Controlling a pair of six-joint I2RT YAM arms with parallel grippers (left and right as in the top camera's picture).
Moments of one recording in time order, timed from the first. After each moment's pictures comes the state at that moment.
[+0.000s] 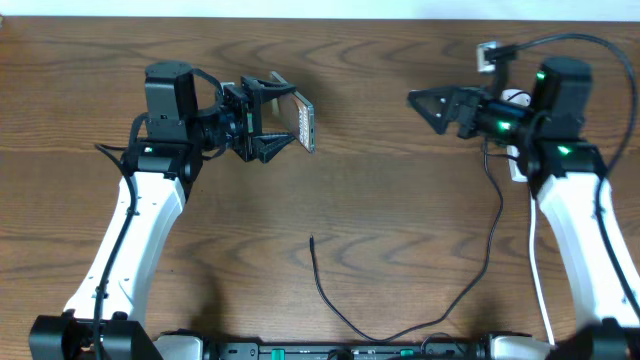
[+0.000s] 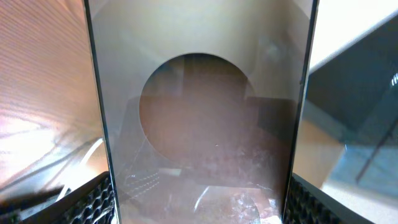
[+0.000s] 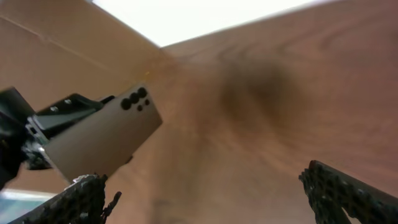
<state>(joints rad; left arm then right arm) -0.07 1.45 1.10 -0.23 0.94 -1.63 -0.01 1.45 1.15 -0.26 -0.93 0.38</state>
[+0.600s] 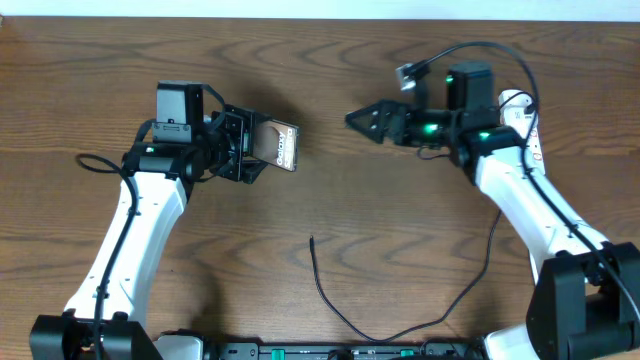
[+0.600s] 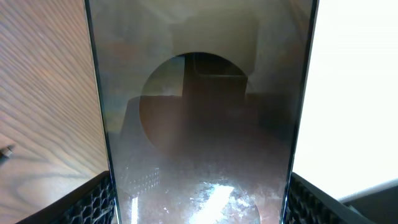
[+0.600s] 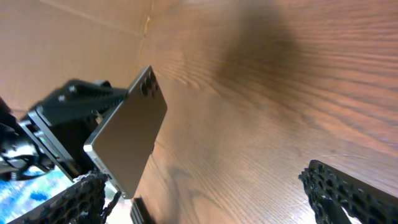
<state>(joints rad) -0.08 1.45 1.10 -0.56 0.55 -1.51 0.22 1.66 1.15 -0.19 -0.88 0.50</state>
